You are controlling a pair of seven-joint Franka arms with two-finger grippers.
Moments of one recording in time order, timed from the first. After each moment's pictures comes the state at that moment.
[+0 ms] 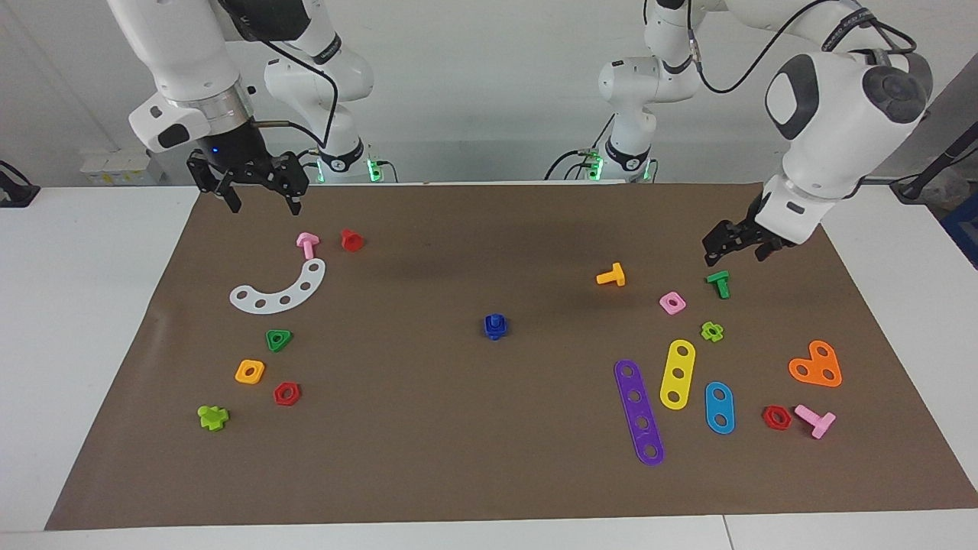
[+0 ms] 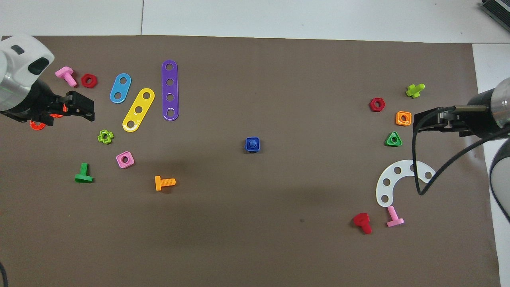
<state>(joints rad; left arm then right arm) 0.01 0.11 -0.07 -1.58 -0.02 1.62 -0.11 0.06 -0.02 0.02 -1.59 0.00 1.60 0.17</state>
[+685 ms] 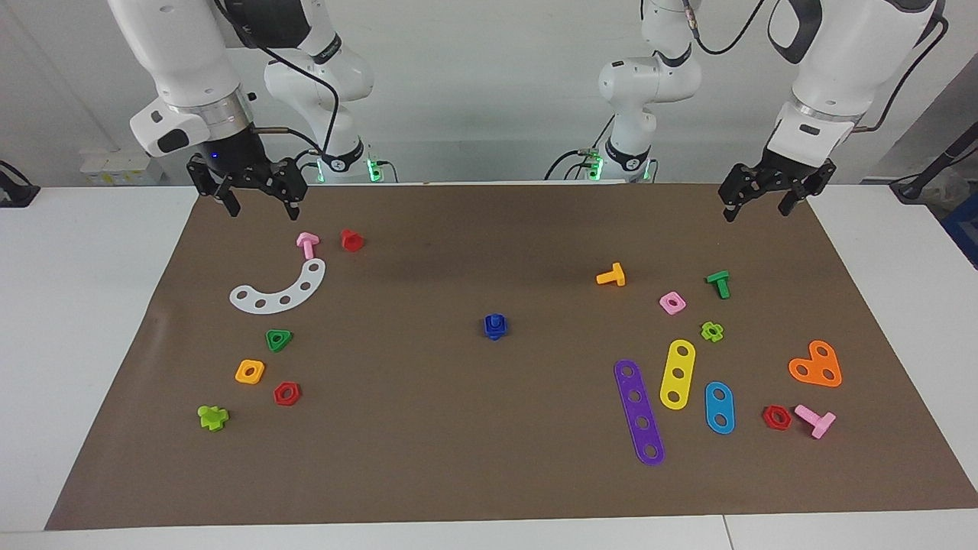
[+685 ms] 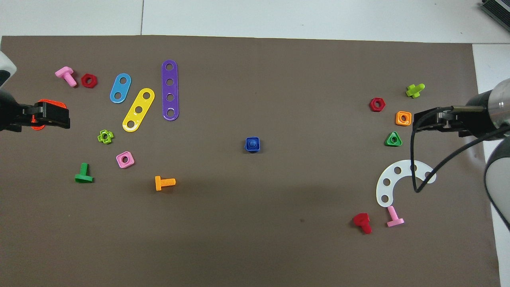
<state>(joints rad) 0.01 -0.01 -0.09 -1.60 0.03 1.62 -0.10 0.05 -0.03 0.02 -1.62 -0.01 1.63 0.19</state>
